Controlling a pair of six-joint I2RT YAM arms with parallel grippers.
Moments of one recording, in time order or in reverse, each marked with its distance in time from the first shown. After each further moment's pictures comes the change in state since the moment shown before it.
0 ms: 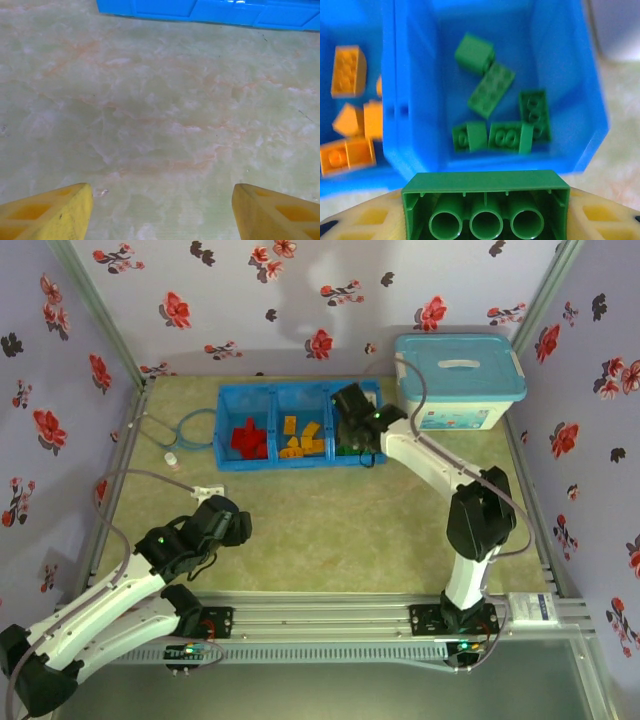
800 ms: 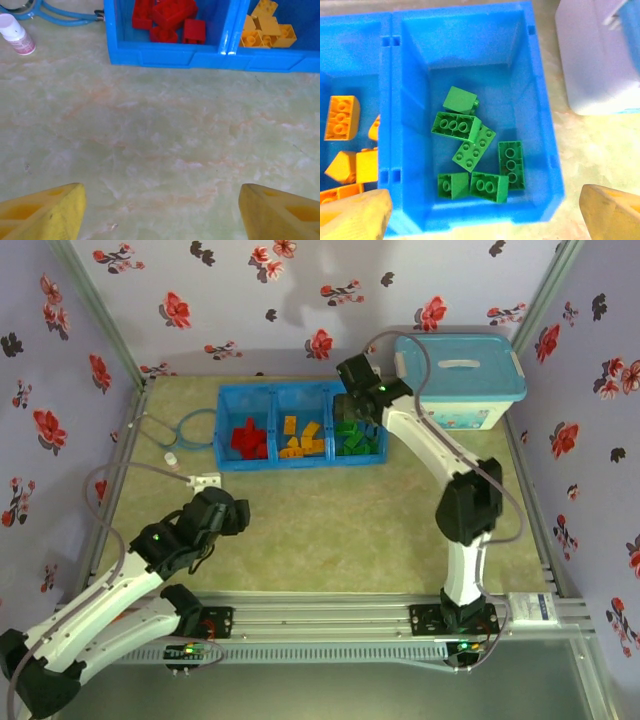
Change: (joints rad) left arm 0.035 0.013 0.060 0.057 -0.072 0.102; right arm -0.044 0.056 0.208 -0.118 0.043 -0.108
